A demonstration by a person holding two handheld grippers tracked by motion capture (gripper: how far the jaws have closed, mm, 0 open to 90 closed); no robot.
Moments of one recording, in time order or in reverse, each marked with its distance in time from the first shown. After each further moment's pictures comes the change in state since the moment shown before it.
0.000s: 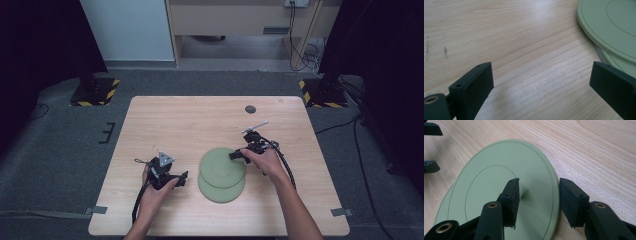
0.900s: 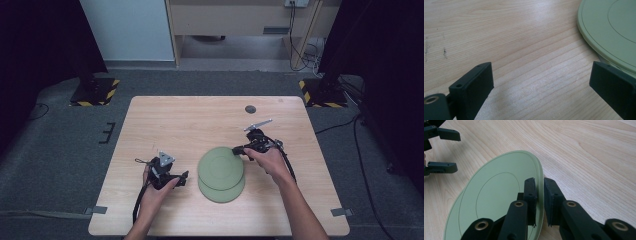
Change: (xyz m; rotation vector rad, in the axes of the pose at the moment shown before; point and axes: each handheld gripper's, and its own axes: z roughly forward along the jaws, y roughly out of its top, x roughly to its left) left arm -0.001 0.001 0.001 -0.001 0.001 0.000; right arm 0.017 0.004 -0.026 -0.075 -0.013 -0.095
